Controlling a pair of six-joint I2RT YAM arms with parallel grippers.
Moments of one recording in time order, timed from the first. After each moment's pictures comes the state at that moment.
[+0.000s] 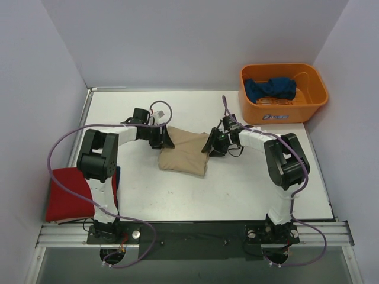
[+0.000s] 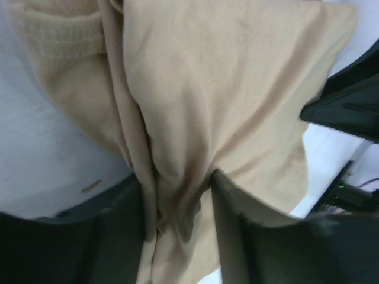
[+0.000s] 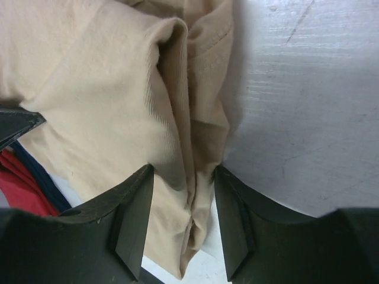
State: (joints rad) left arm -0.24 2.00 1.23 -0.25 0.63 -0.33; right arm 0.39 1.91 1.12 -0.26 -0.36 0.72
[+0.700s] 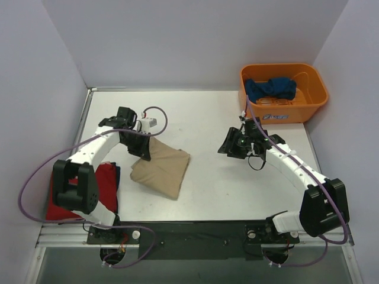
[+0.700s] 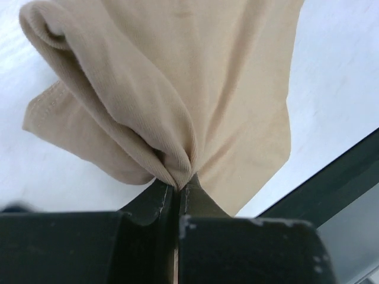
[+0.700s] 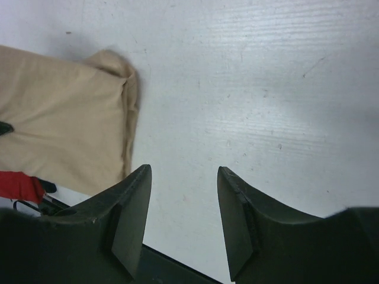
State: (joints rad) left arm -0.20 1.63 1.19 -0.80 0.47 0.10; right arm 0.35 1.38 0.92 -0.43 -0.25 0.61
